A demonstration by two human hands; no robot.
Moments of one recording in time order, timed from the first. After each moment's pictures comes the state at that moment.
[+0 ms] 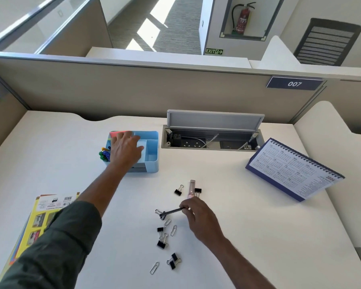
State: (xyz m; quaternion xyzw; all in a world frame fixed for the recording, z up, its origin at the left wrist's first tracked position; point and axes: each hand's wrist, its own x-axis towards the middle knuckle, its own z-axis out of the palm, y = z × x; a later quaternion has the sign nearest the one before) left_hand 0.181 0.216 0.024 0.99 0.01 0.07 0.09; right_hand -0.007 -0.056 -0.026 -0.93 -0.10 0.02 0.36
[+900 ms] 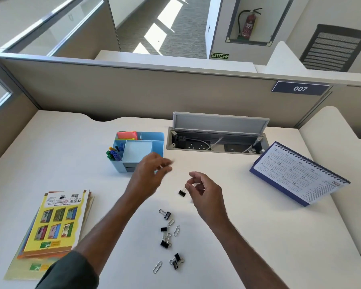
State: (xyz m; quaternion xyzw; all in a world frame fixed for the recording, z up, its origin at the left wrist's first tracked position) left_hand 0.075 0.163 0.063 0.90 -0.10 0.07 0.41; right_hand 0.026 -0.036 0.058 -0.83 0.01 -0.01 0.56
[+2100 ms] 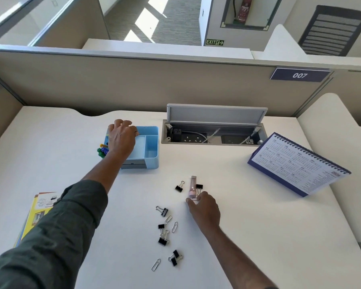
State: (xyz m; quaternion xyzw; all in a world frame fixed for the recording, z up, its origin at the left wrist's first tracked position) left_hand 0.217 0.229 0.012 0.99 0.00 0.09 0.04; right_hand 0.022 -0.047 -0.052 -0.93 0.21 0.10 0.28
